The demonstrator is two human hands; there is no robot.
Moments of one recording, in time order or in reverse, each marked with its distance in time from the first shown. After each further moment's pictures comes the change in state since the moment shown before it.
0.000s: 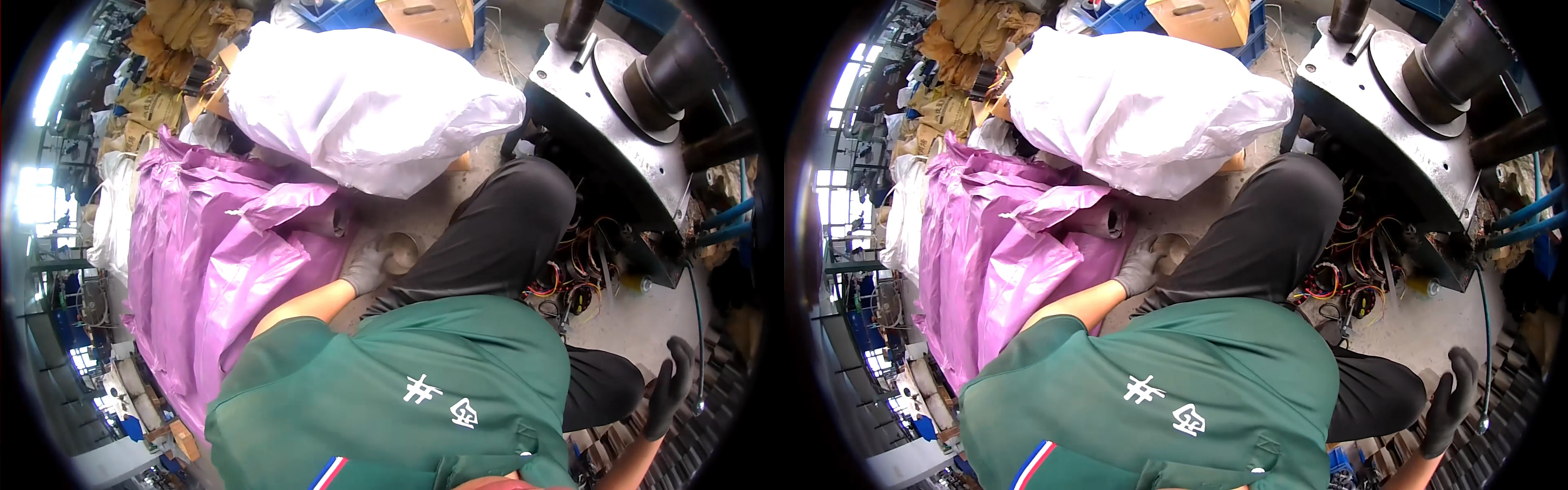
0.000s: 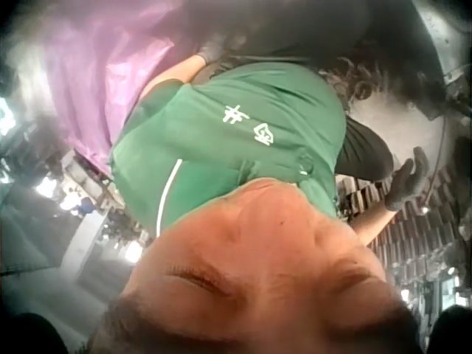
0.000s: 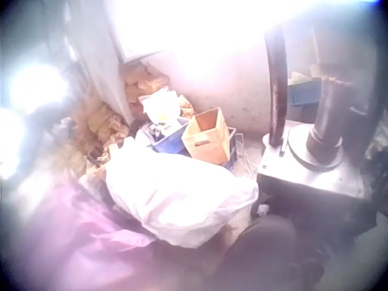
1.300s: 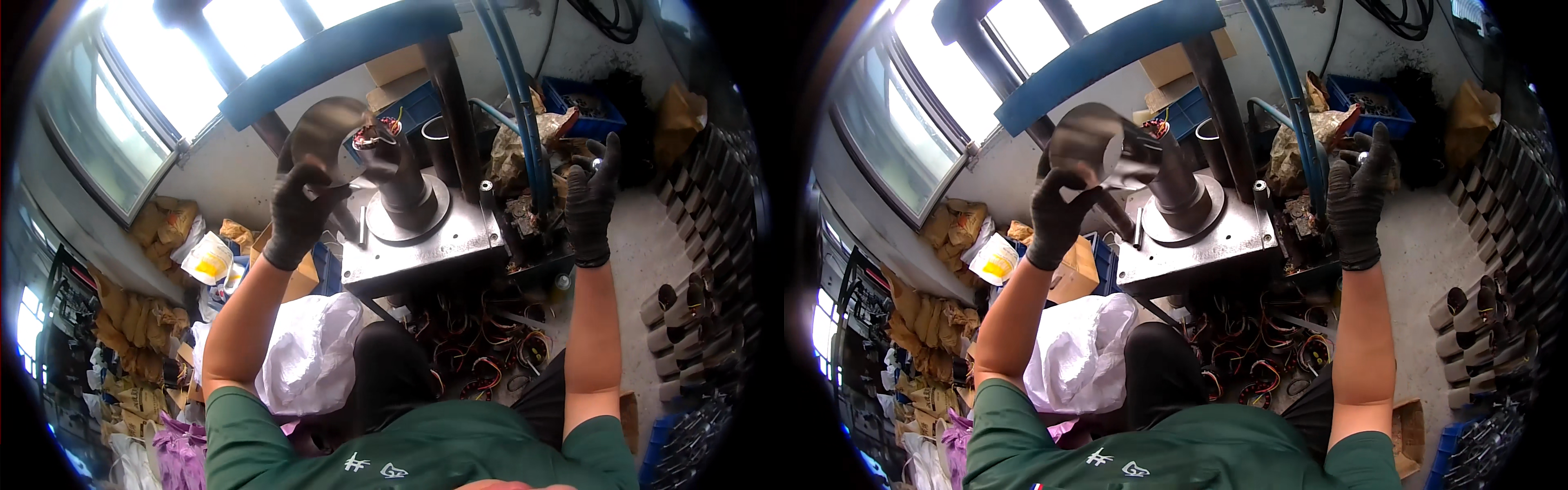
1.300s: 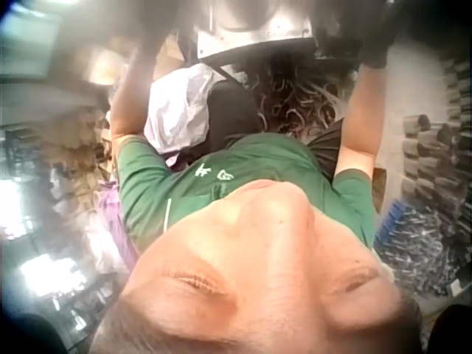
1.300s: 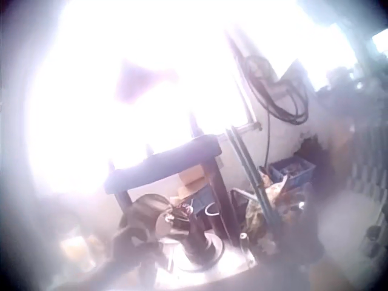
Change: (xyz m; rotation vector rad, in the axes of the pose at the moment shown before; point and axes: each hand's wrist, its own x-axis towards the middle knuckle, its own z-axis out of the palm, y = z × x) left_hand 0.139 0.542 -0.369 -0.209 0.653 1.415; right_hand 0.139 0.040 -0.062 0.131 1.437 0.005
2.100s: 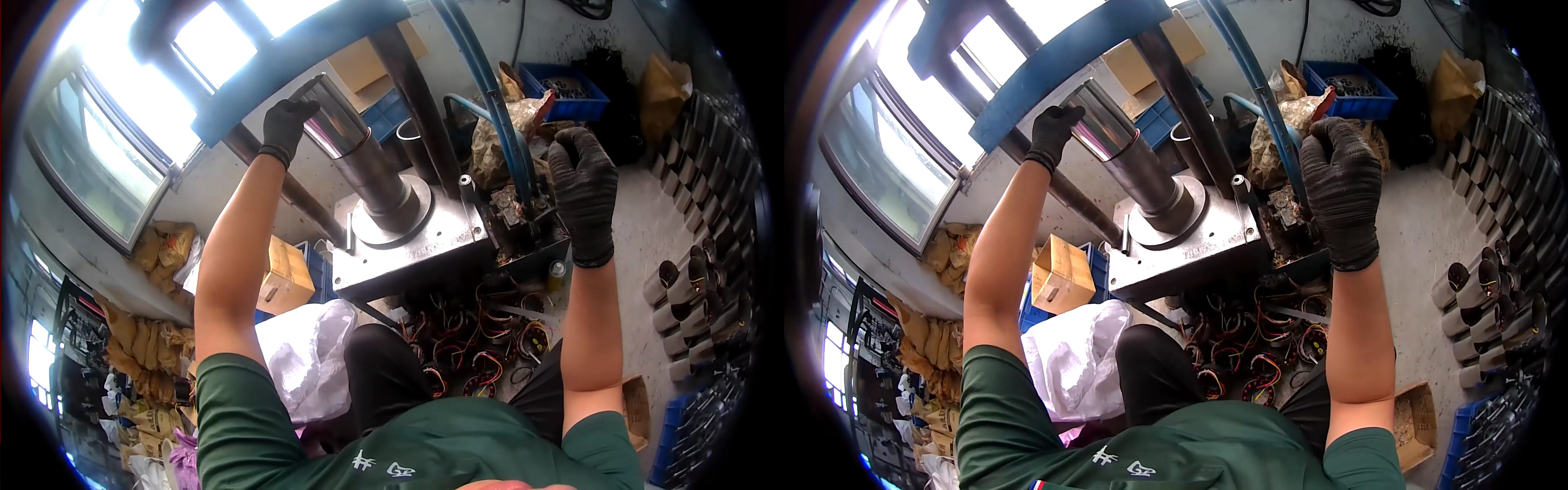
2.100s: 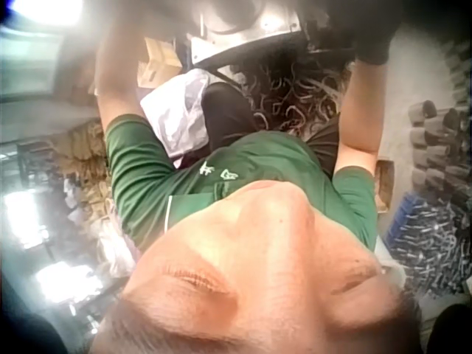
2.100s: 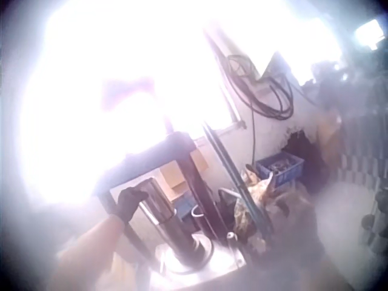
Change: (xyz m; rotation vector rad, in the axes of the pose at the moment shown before) left_hand 0.158 -0.103 0.047 0.060 -0.052 -0.452; right_hand 0.022 -0.053 -0.036 -0.226 -0.039 0.041
